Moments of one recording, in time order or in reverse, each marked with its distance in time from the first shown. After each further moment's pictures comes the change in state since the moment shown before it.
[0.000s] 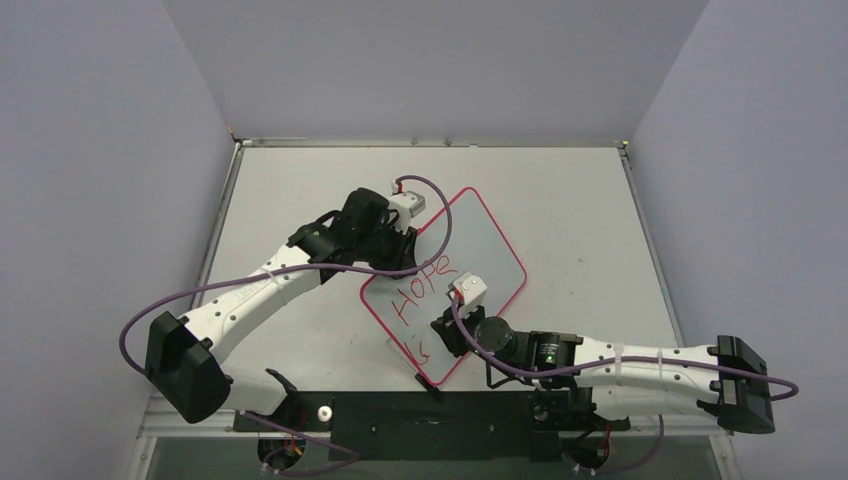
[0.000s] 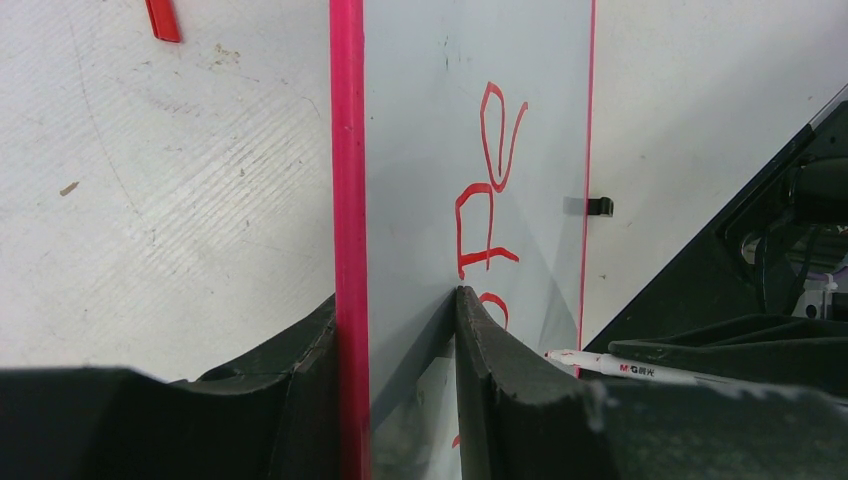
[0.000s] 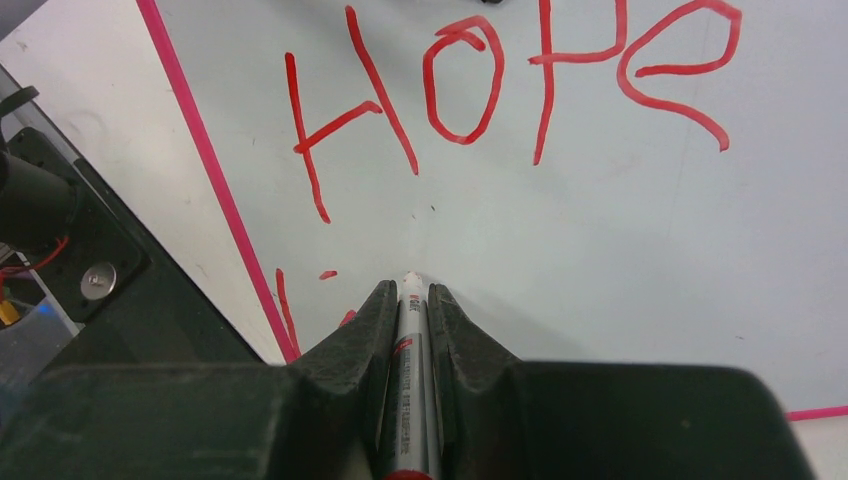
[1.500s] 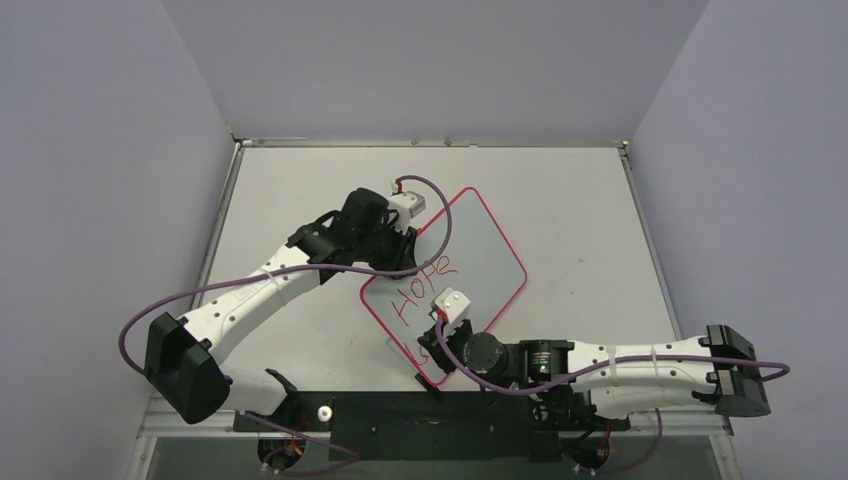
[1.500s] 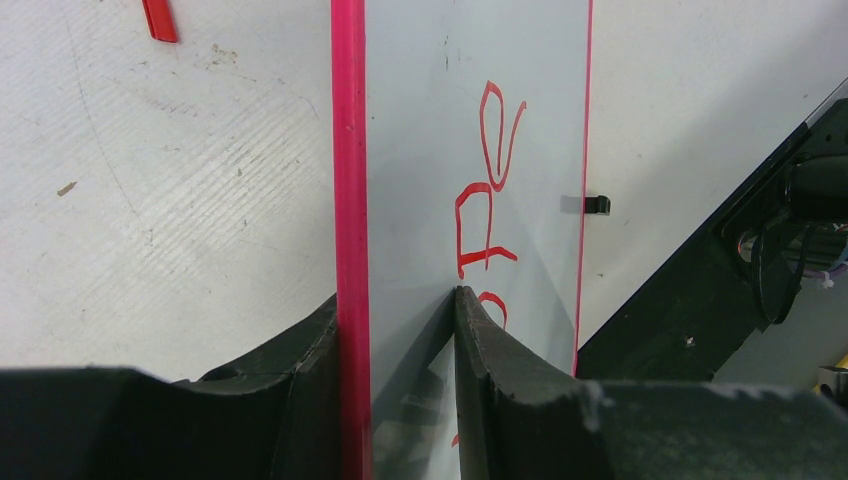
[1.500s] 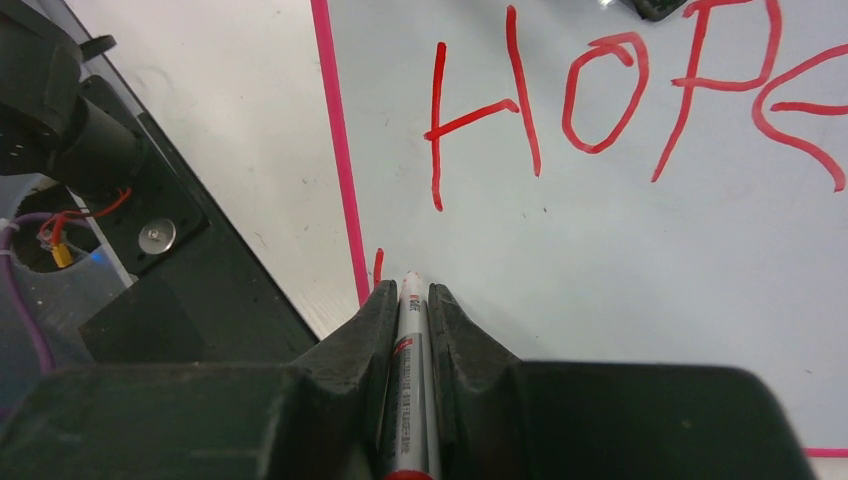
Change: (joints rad) left arm 0.000 -0.003 0.000 -0.001 0.004 0.000; right arm 0.136 0.037 0.059 -0.022 0.036 -0.036
